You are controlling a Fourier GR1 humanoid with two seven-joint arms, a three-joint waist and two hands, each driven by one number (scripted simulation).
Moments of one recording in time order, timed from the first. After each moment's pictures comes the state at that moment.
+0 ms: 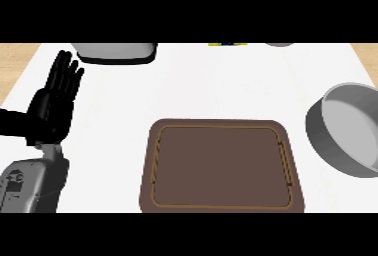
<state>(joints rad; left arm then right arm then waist) -0.31 0.20 0.10 -1.54 0.13 0.09 0.07 -0.05 -0.73 -0.48 -1.31 0.41 -0.03 -0.53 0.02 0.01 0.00</state>
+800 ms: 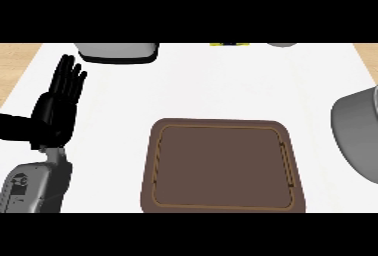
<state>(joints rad) -0.29 0.18 0.09 -1.54 0.12 0.09 0.05 -0.43 -0.78 -0.34 -0.57 0.54 0.10 -0.79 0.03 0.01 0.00</state>
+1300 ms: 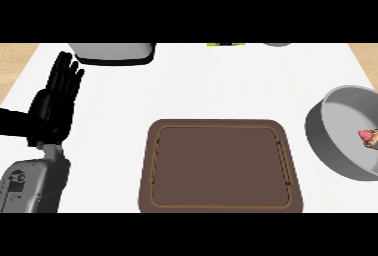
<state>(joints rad) -0.31 0.19 0.11 -1.53 0.12 0.10 0.07 -0.52 -0.80 -0.47 -0.44 0.36 0.30 -0.82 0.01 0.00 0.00</state>
